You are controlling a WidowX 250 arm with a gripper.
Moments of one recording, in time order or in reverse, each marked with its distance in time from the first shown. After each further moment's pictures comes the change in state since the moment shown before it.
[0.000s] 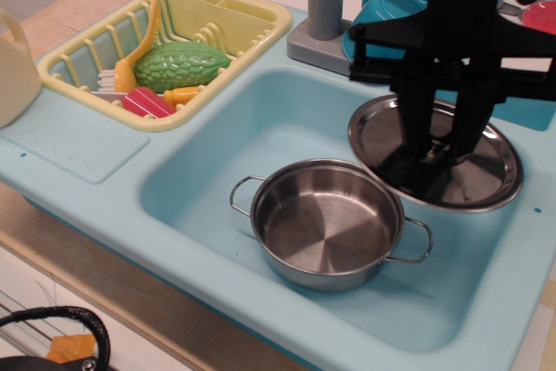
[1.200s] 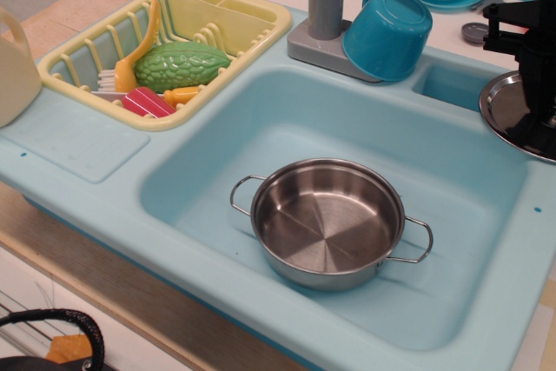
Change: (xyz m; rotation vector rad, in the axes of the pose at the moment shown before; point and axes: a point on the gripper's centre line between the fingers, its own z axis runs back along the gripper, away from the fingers) arm 0.081 -0.071 -0.035 -0.144 -0.042 -0.362
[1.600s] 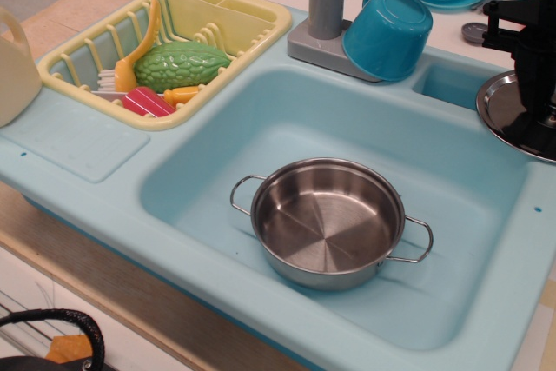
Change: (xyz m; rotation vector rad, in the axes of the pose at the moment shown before) arm 0.004 0.000 0.001 0.009 -0.017 -0.039
